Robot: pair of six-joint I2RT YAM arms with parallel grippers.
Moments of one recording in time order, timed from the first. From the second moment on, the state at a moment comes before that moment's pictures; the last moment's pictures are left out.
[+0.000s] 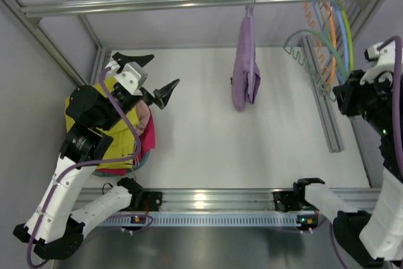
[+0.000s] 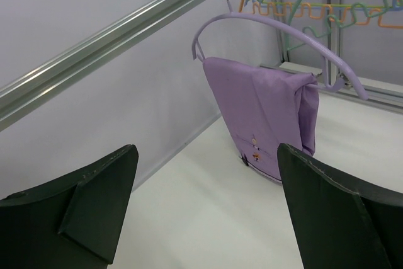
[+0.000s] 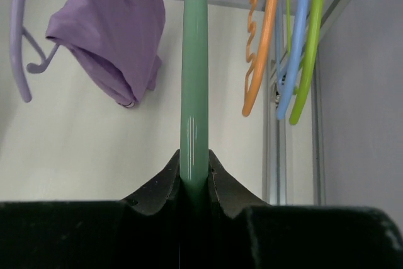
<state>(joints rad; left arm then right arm) -0.52 0.84 1.27 -0.23 0.25 0.26 0.04 0.91 1.91 -1.31 -0.06 -0.06</state>
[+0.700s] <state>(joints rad) -0.52 0.79 1.22 -0.23 0.28 0.26 0.05 1.26 2.26 -1.38 0.03 -0.20</state>
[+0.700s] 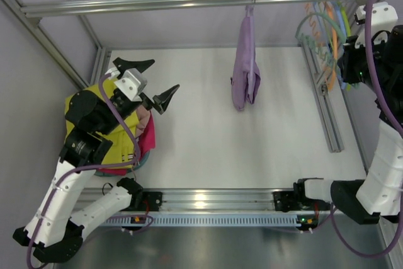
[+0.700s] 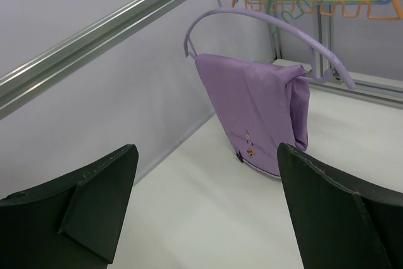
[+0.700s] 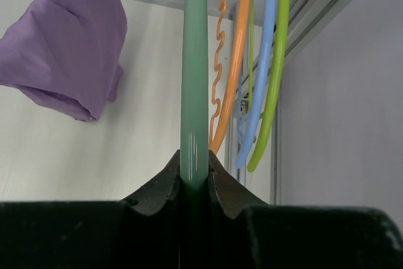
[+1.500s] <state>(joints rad) -0.52 0.78 1.20 -0.23 0.27 0.29 -0.25 1.35 2.14 -1.31 -0.23 -0.15</state>
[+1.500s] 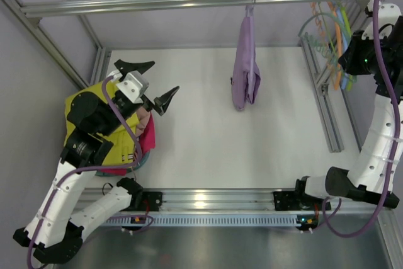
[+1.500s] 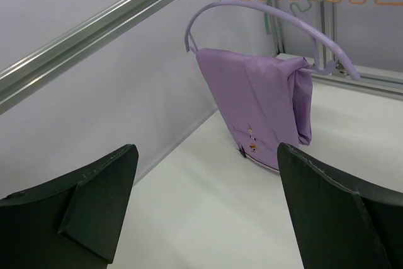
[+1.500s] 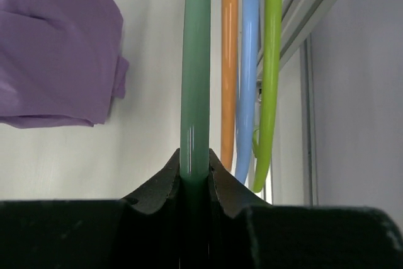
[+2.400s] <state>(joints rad) -0.52 0.88 1.26 -0.39 0.20 0.23 -0.26 1.05 1.78 -1.19 -0.27 -0.18</state>
